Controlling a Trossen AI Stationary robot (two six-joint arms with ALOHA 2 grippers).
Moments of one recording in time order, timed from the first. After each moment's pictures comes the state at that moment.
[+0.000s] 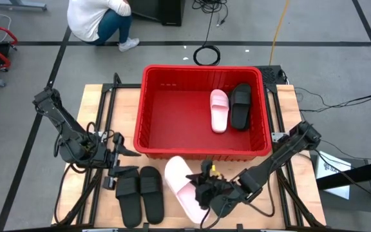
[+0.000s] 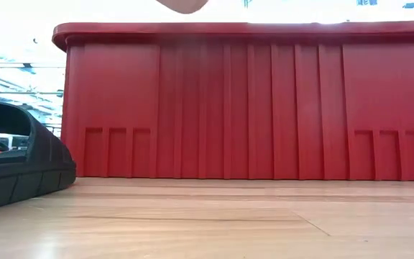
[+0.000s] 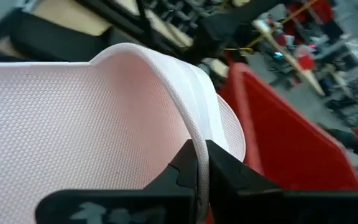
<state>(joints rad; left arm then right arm) -0.85 0.91 0.70 0.39 -0.78 0.05 0.64 1.81 1.55 -0.40 0.86 -0.18</state>
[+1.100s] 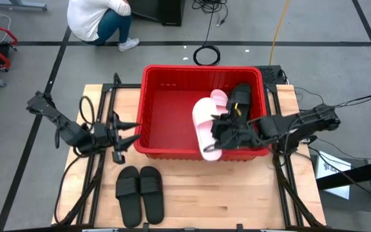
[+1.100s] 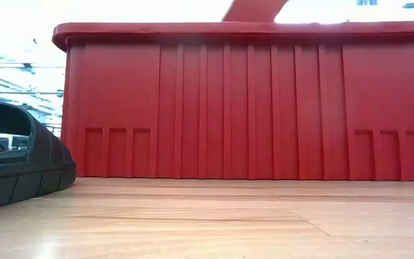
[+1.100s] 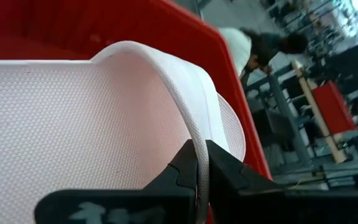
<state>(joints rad) -0.63 0.80 0.70 0.40 -0.85 0.20 0.29 1.45 1.51 -0.91 0.89 -0.10</state>
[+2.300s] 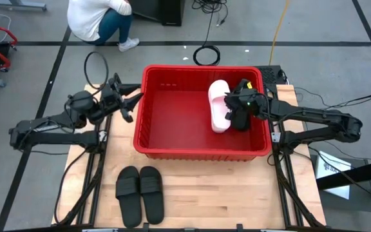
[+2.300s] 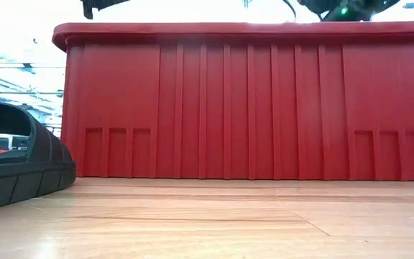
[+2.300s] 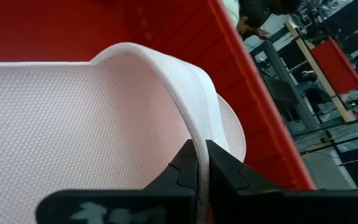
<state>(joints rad) 0.23 0.67 0.70 0.15 -0.22 -0.02 -0.35 1.09 0.79 -0.22 0.46 -0.50</state>
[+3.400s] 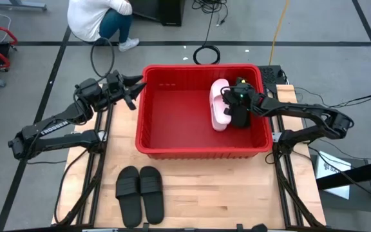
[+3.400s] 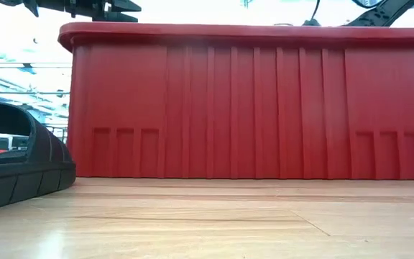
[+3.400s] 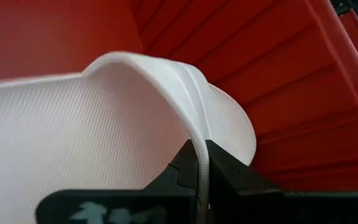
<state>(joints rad) 0.57 0.77 0.70 0.18 0.09 -0.14 -0.59 1.28 0.64 0.07 0.30 -0.62</state>
